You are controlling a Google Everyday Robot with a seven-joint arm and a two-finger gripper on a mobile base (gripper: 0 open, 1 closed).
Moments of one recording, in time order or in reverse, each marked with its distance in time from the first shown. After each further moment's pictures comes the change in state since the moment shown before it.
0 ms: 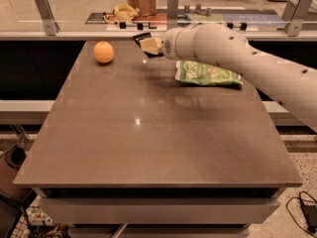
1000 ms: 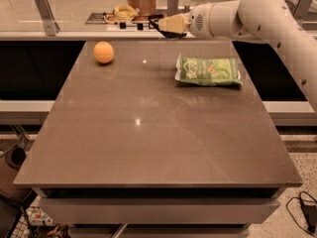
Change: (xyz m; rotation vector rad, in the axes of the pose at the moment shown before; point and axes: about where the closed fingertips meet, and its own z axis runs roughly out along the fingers) arm -0.048 -0.047 -0.043 -0.181 -0.005 0.042
